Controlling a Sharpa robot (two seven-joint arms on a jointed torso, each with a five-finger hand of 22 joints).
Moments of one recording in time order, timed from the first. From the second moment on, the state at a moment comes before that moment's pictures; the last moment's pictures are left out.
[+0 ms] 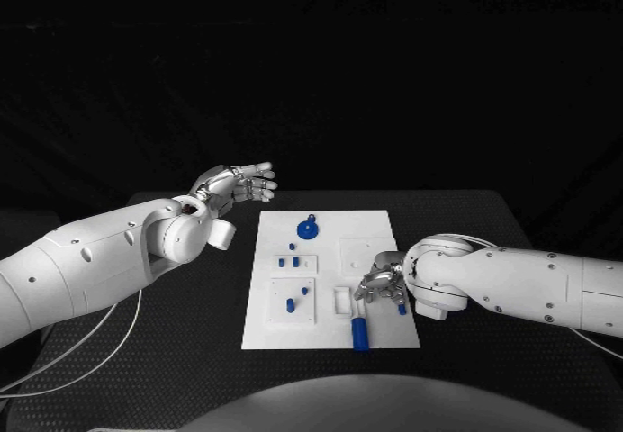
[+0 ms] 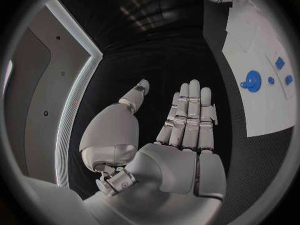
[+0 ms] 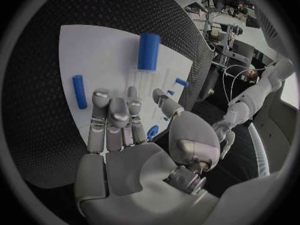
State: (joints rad) left arm 1.15 -0.64 -0.10 1.19 -0.08 -0.10 0.29; left_hand 0.89 -0.11 0.42 -0.20 0.05 0.77 0.19 0.31 0.50 1.15 0.14 0.08 0.19 0.96 0.10 0.46 0.55 0.05 0.70 0.00 0.53 1.23; right arm 1.06 -0.82 -0.19 1.56 -1.04 -0.03 -0.61; right_hand 0.63 -0.10 0.71 -0.25 0.05 0.98 0.08 0.35 0.60 1.15 -0.02 1.15 1.03 1.34 -0.12 1.17 1.12 0.24 1.17 -0.04 0.92 1.31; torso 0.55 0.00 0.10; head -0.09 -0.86
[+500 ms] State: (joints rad) left arm 1.15 -0.64 -0.10 1.18 -0.08 -0.10 0.28; left_hand 0.90 -0.10 0.42 -0.20 0.05 0.76 0.20 0.31 0.50 1.15 0.14 0.08 0.19 0.96 0.10 0.46 0.55 0.04 0.70 0.00 0.53 1.23; right arm 1.06 -0.82 -0.19 1.57 -1.07 -0.03 -0.61; right_hand 0.62 -0.24 0.72 -0.23 0.05 0.95 0.10 0.32 0.59 1.13 -0.01 1.13 1.03 1.34 -0.12 1.17 1.10 0.24 1.17 -0.04 0.92 1.31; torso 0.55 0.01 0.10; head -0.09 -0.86
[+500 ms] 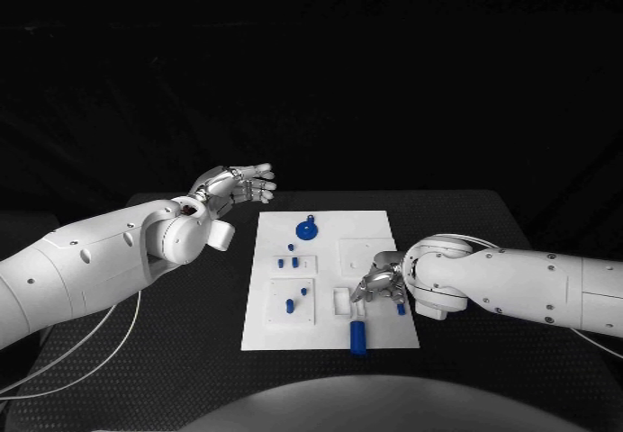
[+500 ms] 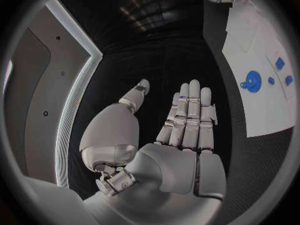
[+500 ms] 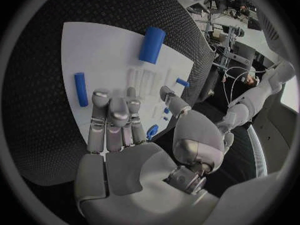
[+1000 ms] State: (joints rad) left arm 1.15 -0.64 -0.10 1.18 -0.08 -0.09 0.28; left_hand 0.90 -0.10 0.42 -0.20 0.05 0.76 0.20 0.31 0.50 1.15 0.14 0.08 0.19 0.96 0.10 0.45 0.55 0.04 0.70 0.00 0.53 1.23; right arm 1.06 -0.87 -0.19 1.65 -1.13 0.02 -0.61; right_hand 0.60 -0.24 0.70 -0.19 0.05 0.97 0.10 0.32 0.61 1.13 -0.01 1.13 1.04 1.34 -0.12 1.17 1.10 0.24 1.16 -0.04 0.91 1.31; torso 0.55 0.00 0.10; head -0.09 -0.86
